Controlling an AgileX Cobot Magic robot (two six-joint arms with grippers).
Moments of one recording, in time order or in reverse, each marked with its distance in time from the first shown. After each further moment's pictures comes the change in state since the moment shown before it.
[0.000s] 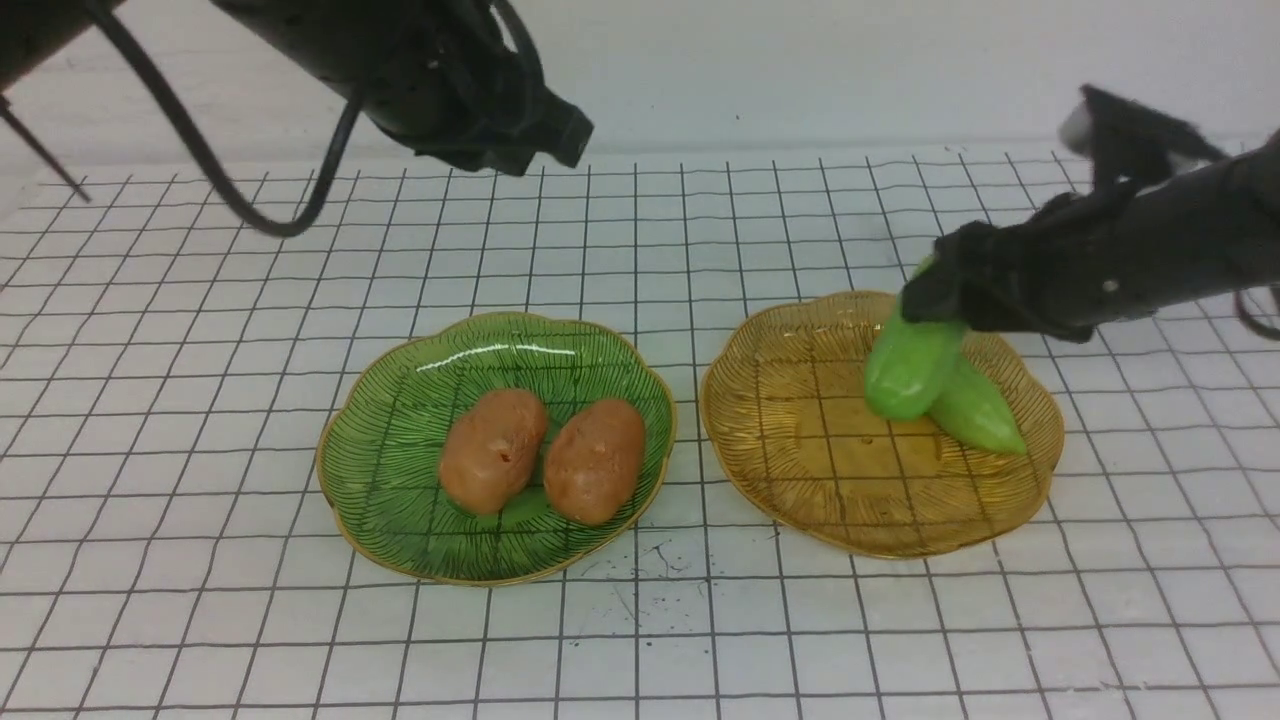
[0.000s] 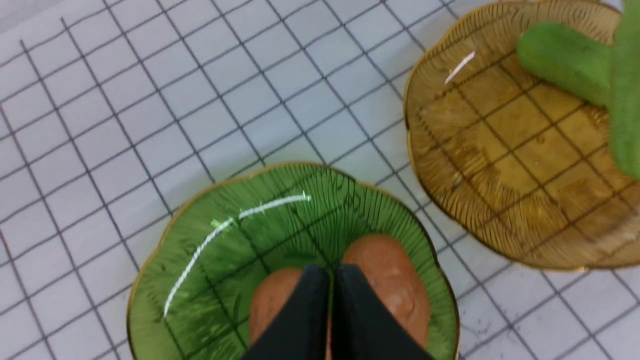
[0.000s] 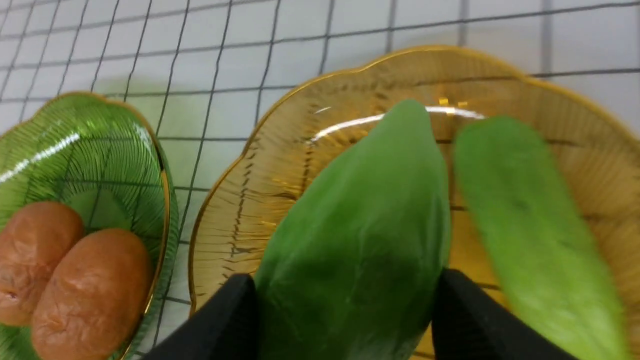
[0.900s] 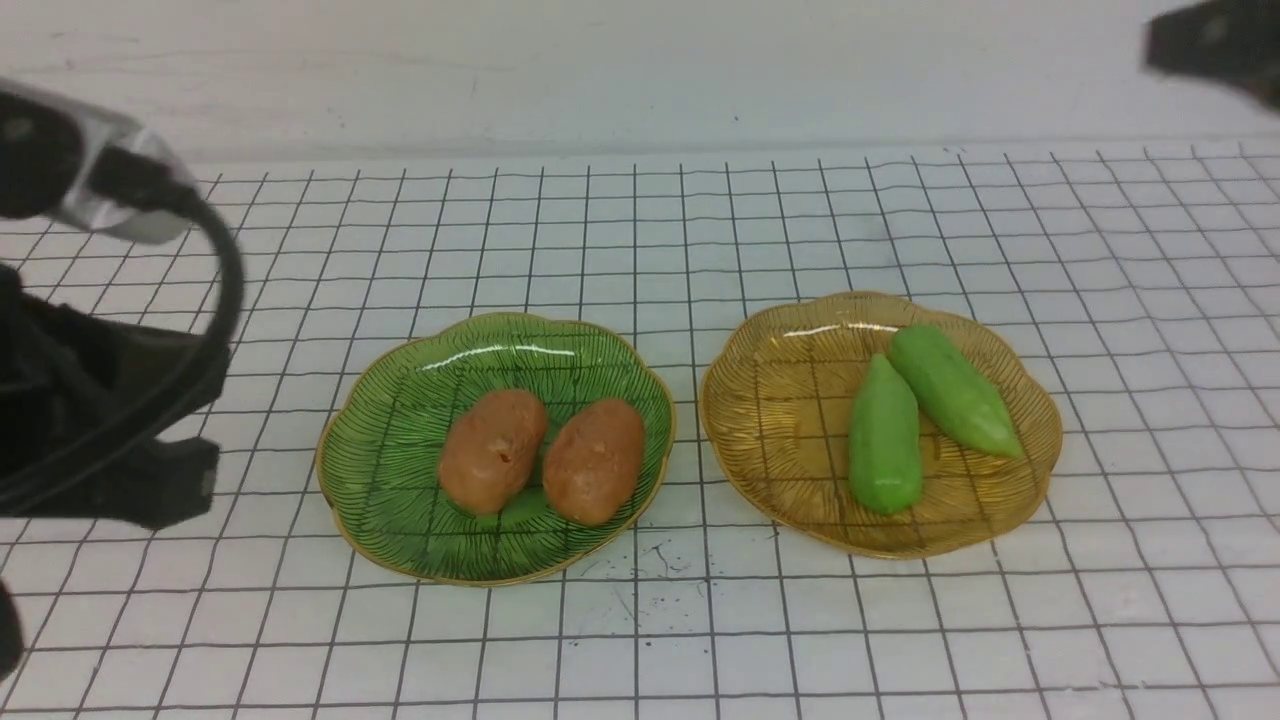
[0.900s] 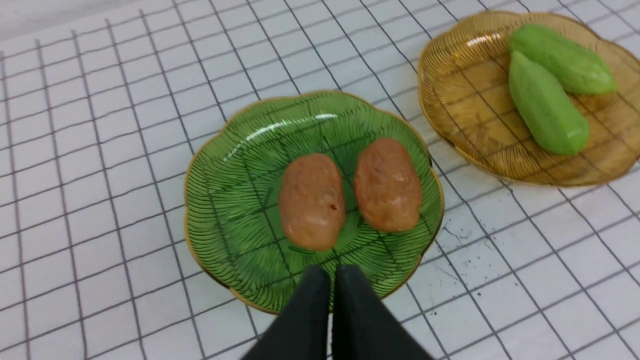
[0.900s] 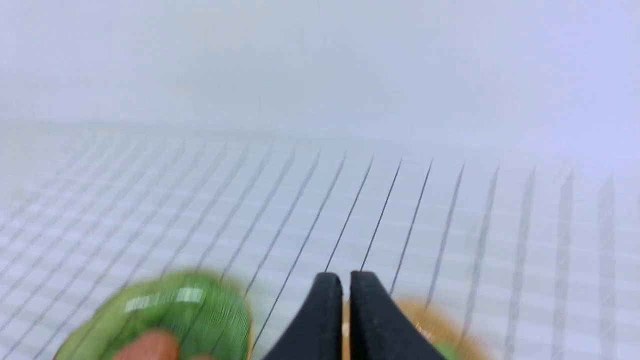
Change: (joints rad) right arm -0.125 -0.717 0.001 -0.137 0.096 -0.026; left arm 0.000 -0.854 0.774 0.114 -0.209 -0.229
